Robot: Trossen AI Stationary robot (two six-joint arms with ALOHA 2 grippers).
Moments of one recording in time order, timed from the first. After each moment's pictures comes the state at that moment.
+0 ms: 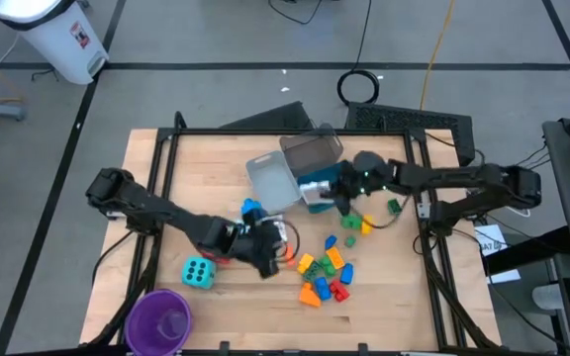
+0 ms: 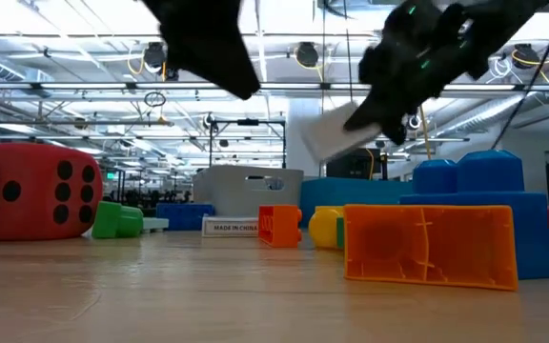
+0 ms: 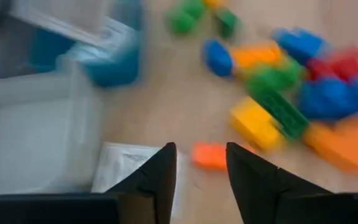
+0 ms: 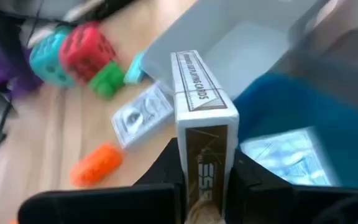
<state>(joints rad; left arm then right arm) -0.31 1.66 1.23 -0.48 -0.53 -0.49 -0.23 1.21 0.66 0.01 -0.30 0.33</state>
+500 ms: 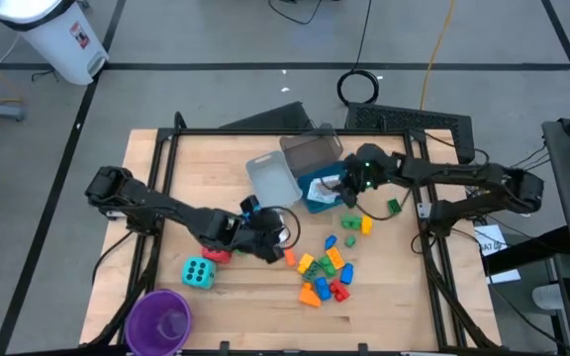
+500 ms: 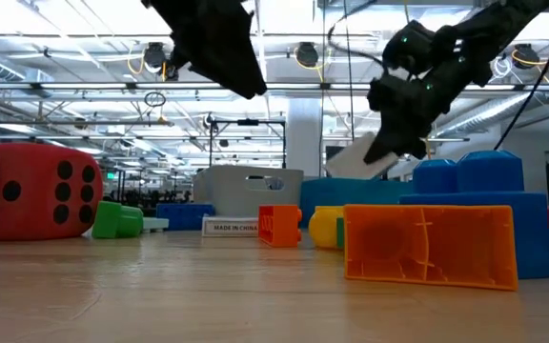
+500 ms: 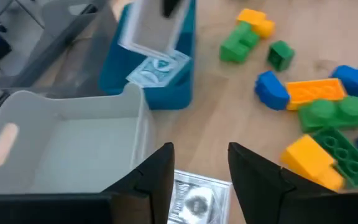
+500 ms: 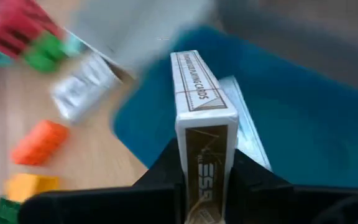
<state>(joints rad) -0.28 1.66 1.24 -0.47 -0.62 -0.47 -0.42 1.23 0.66 -0.18 -0.24 0.28</state>
